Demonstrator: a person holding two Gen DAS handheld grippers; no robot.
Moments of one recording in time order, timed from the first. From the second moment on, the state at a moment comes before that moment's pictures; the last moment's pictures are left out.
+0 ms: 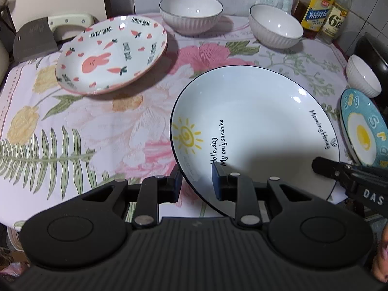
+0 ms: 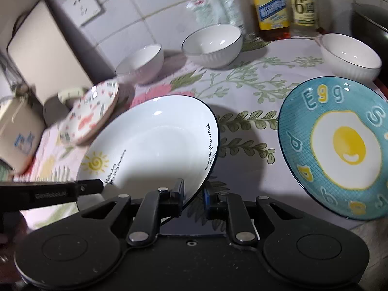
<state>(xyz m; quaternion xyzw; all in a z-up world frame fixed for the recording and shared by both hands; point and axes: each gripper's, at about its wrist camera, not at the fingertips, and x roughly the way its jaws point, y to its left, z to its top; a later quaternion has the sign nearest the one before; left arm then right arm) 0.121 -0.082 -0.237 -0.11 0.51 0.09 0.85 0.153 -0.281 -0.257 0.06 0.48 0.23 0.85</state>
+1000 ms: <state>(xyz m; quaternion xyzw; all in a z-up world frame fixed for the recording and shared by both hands) 0.126 -0.119 -0.208 -0.06 0.62 0.10 0.78 0.151 -0.303 -0.233 0.00 0.52 0.21 0.83</state>
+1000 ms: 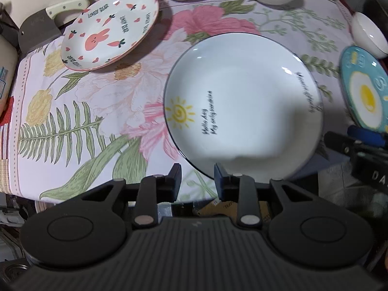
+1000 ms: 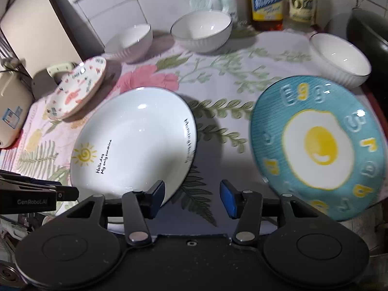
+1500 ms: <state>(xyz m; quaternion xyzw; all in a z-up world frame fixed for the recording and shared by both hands) 0.113 -0.212 -0.138 0.01 0.60 0.03 0.80 0.113 -0.402 -0.146 -0.02 0.45 0.22 0.86</state>
